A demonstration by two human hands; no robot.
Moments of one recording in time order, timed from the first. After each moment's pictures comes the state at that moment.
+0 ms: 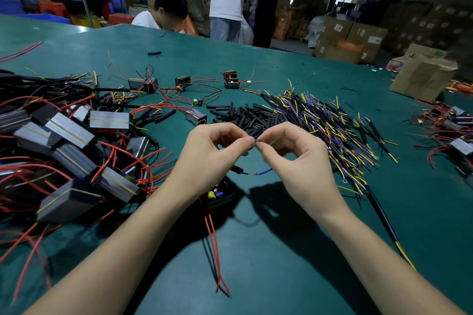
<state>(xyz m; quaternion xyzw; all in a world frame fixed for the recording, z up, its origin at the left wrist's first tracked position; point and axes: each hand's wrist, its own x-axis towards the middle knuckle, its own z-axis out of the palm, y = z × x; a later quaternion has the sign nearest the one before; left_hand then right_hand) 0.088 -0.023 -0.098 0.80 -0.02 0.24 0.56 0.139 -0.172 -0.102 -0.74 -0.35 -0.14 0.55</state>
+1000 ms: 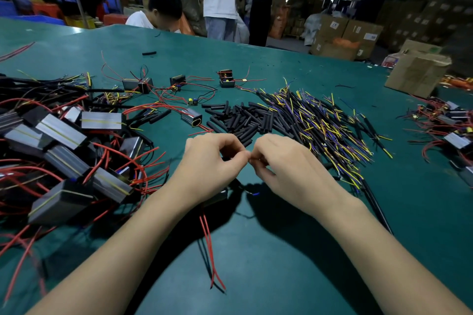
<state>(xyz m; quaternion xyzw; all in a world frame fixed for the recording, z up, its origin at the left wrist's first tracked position) 0.090 -0.029 -0.104 0.89 -0.01 0.22 0.41 0.143 -0.181 -0.096 -0.83 -0.49 -0.22 0.16</state>
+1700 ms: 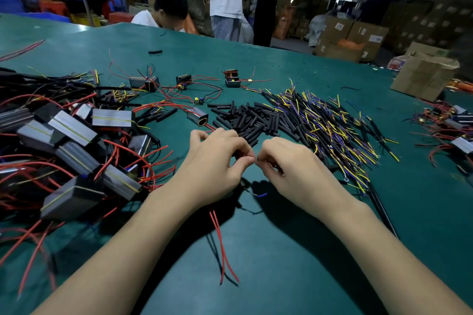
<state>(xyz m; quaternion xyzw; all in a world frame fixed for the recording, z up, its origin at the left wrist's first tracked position) 0.091 -0.020 -0.110 0.94 -0.05 0.23 0.25 0.147 -0.182 -0.104 -0.84 -0.47 -0.18 0.20</state>
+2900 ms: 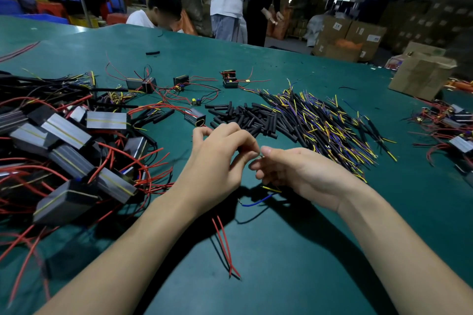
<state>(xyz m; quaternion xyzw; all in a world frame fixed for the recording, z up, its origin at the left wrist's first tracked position) 0.093 -0.026 -0.113 0.90 -0.09 0.32 0.27 0.156 -0.185 -0.093 -0.70 -0.18 0.33 0.60</state>
